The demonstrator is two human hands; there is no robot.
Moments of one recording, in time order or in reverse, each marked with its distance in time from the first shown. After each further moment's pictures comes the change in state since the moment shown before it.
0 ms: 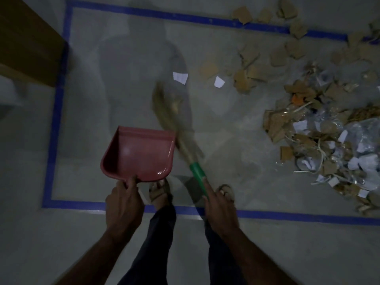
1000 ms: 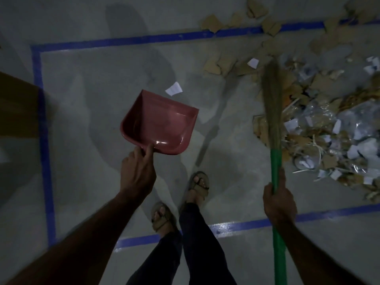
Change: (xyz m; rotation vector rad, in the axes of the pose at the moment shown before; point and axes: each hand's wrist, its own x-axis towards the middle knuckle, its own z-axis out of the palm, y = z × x) left_hand 0.203 0.123 -0.090 0.183 0.121 0.385; right_hand 0.086 0.138 -0.115 0.368 0.283 0.793
